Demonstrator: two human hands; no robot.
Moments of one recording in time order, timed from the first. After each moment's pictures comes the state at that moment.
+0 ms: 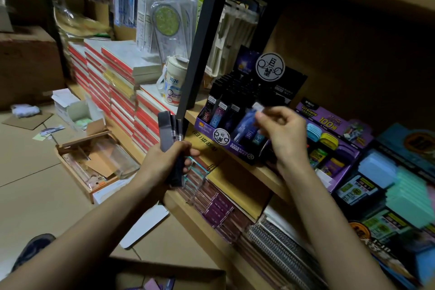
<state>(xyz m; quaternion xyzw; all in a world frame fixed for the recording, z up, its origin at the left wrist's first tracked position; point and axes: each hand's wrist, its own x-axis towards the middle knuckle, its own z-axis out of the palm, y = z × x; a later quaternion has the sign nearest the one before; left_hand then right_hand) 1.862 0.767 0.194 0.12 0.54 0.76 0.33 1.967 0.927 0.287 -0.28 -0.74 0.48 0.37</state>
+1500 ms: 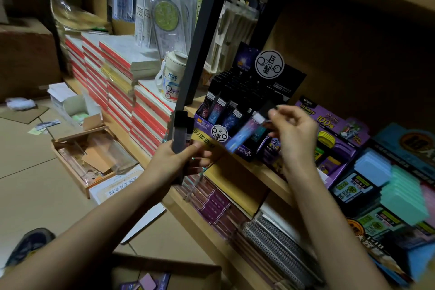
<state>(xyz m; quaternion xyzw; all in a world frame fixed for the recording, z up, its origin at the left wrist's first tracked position) 1.876 0.770 0.197 0.19 0.53 0.75 0.35 1.980 0.931 0.286 -0.29 -0.72 0.45 0.44</state>
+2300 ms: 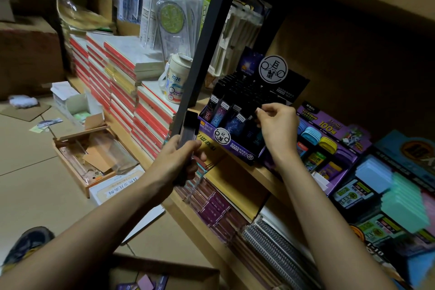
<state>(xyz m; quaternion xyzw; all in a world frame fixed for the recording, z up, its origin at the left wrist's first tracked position) 1.873 0.768 0.200 0.22 0.54 0.73 0.35 1.938 0.953 0.278 -0.32 -0.82 0.27 0.39</state>
